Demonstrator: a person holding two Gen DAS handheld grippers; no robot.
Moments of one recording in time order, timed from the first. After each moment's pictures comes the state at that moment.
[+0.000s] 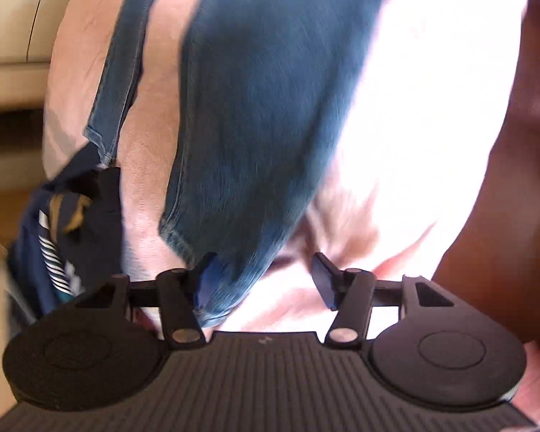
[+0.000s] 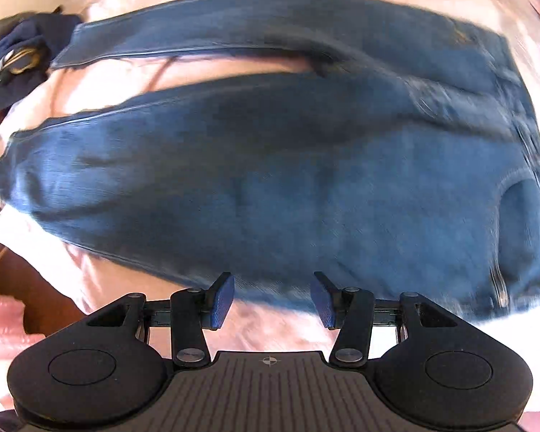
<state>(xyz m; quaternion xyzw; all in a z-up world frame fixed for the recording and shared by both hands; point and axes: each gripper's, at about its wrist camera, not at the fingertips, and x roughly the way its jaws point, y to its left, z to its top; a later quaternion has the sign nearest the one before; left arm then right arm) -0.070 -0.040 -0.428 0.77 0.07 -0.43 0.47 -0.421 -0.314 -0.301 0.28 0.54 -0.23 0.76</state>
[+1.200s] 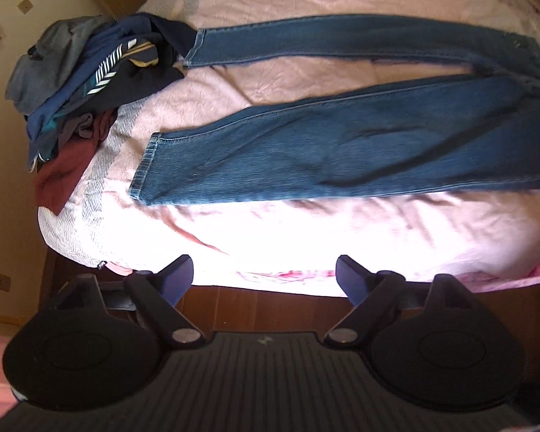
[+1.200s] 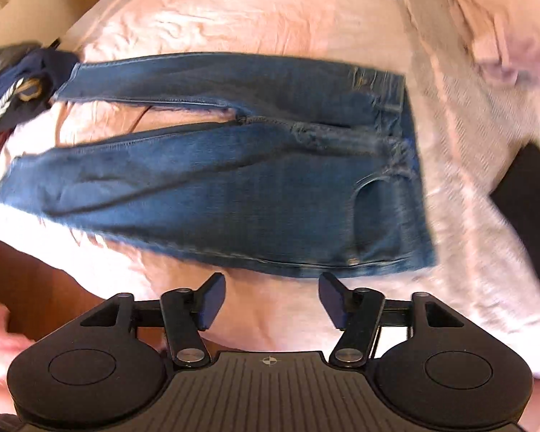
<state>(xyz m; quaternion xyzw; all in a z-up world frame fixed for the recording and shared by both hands) -0.263 -0.014 -0.221 0.36 0.41 -0.34 0.76 -0.554 -0.309 -0.172 0.22 0.51 -0.28 0.78</state>
